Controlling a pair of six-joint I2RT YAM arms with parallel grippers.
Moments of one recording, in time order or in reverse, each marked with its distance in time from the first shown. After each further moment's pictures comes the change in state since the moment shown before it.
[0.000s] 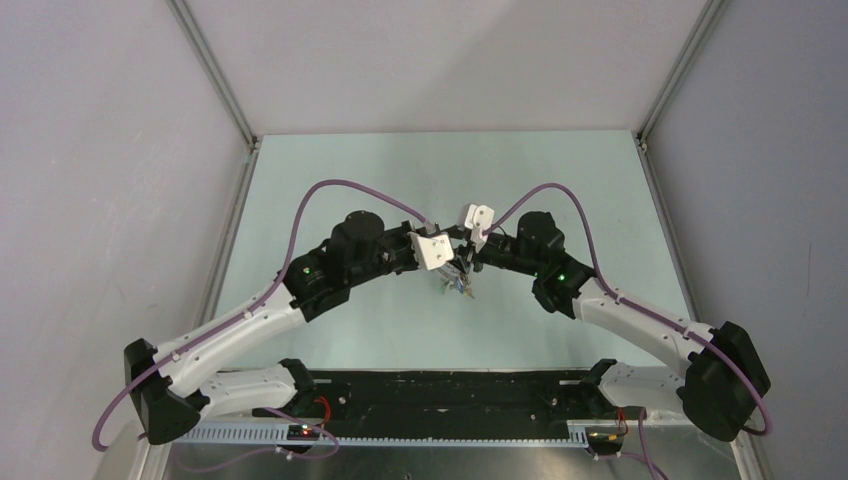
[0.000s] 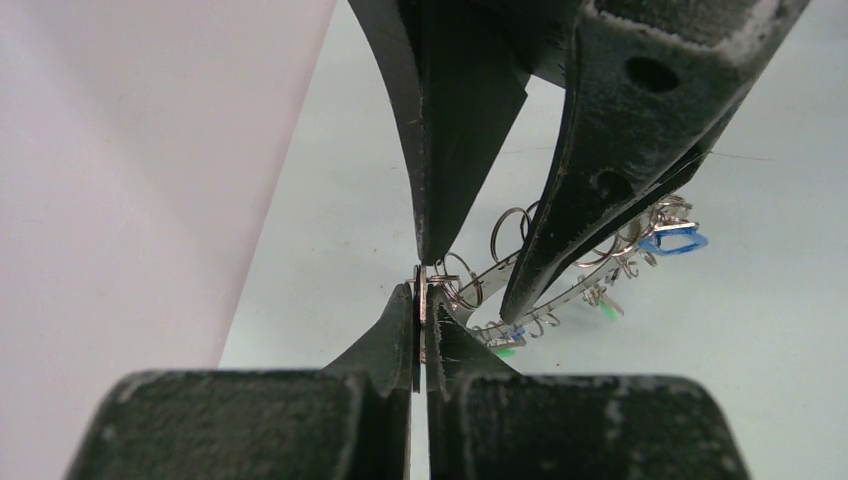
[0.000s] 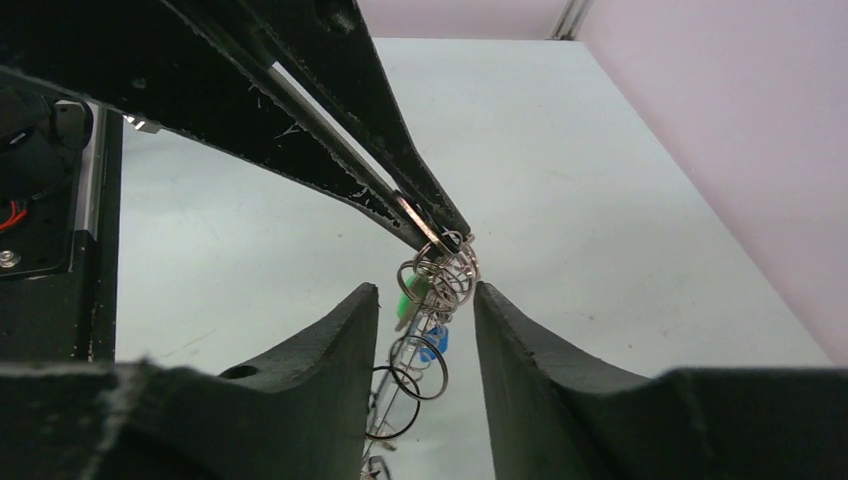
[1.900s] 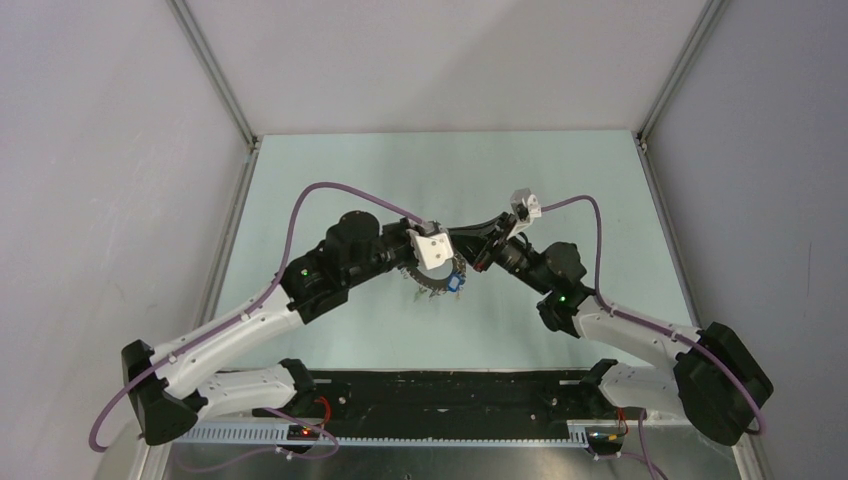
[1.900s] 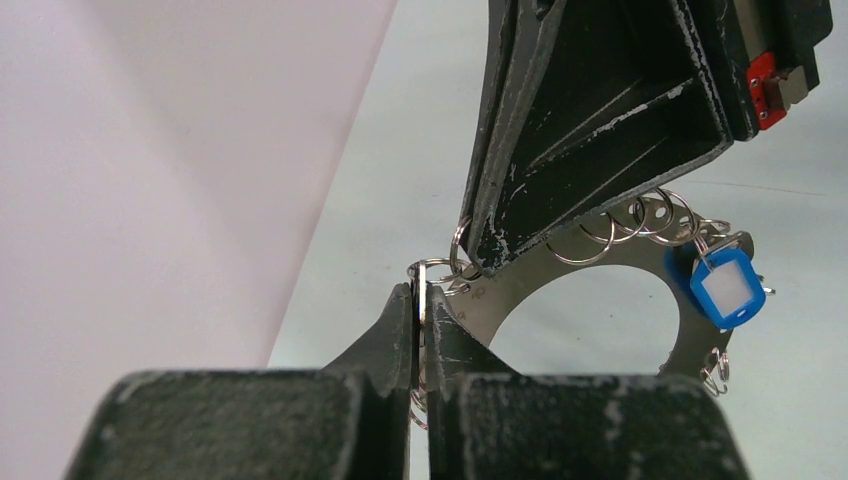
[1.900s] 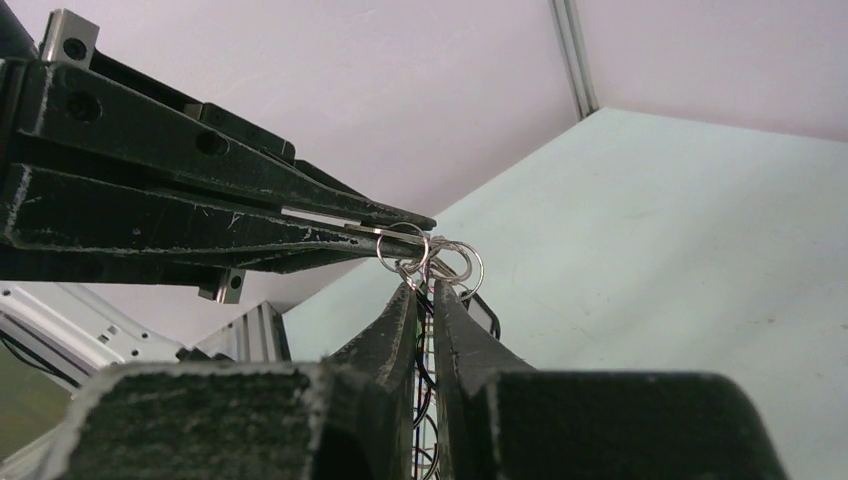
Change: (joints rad) left arm -0.021 -0.012 0.000 0.068 -0.027 0.031; right arm -0.014 -0.027 -0.241 0.584 0.204 0.763
